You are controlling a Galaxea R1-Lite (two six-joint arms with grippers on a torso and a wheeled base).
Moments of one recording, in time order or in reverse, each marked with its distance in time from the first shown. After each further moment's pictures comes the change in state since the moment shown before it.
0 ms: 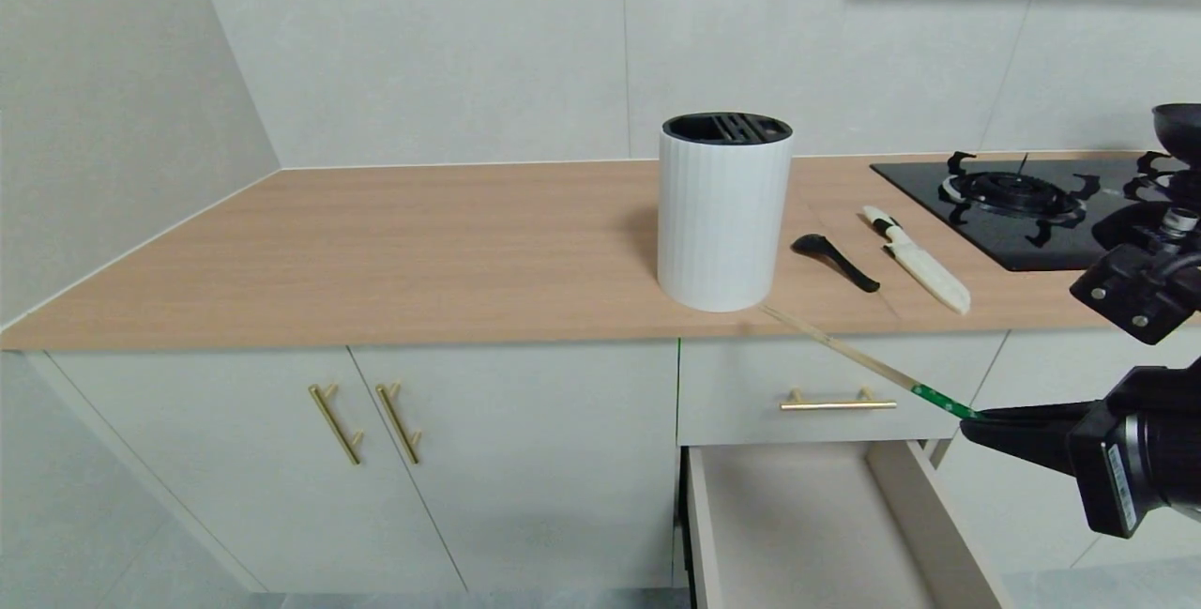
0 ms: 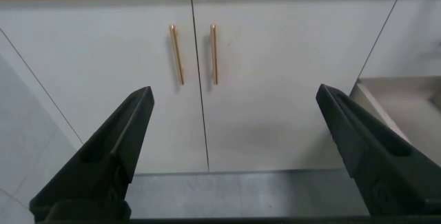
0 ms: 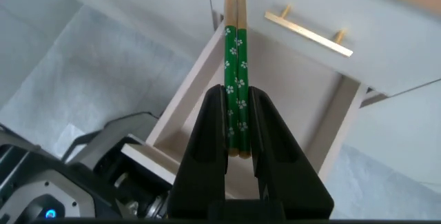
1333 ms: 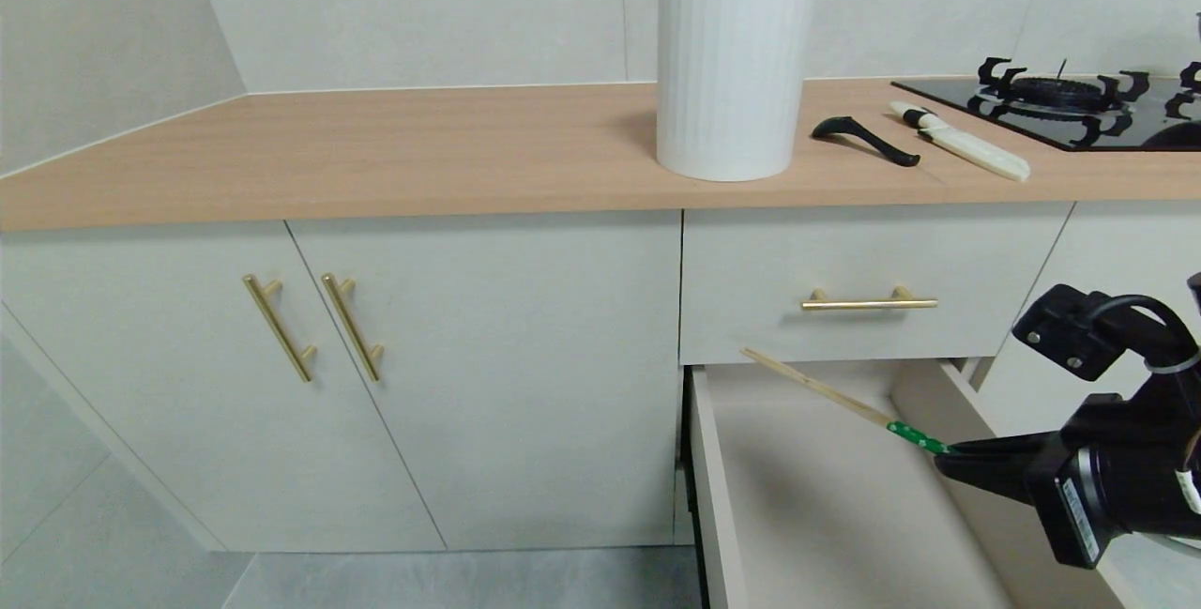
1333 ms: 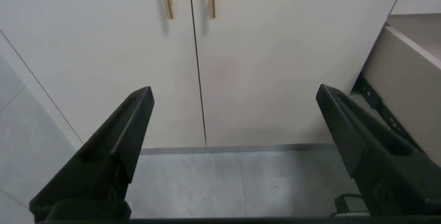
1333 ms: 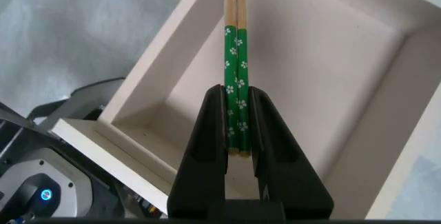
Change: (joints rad) left arm 0.000 0.000 0.000 0.000 0.000 0.000; right arm 0.038 0.060 0.031 -0.003 -0.001 -0.019
